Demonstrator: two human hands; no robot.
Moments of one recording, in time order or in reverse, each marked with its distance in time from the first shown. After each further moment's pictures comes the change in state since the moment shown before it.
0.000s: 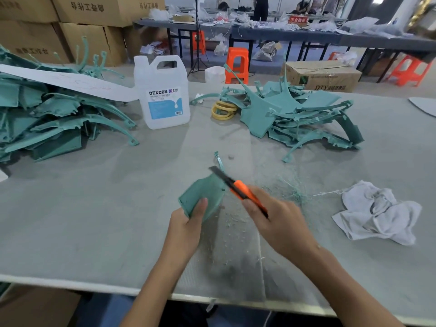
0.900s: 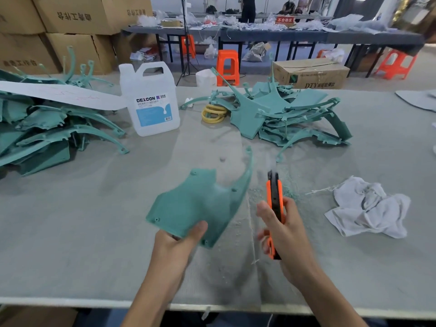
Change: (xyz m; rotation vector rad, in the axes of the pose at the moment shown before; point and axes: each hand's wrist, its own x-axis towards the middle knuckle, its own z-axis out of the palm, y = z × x) left_hand -0.029 0.000 -0.010 -0.345 -0.083 -0.069; right_hand -0.030 0.014 0.016 1.041 0.185 0.437
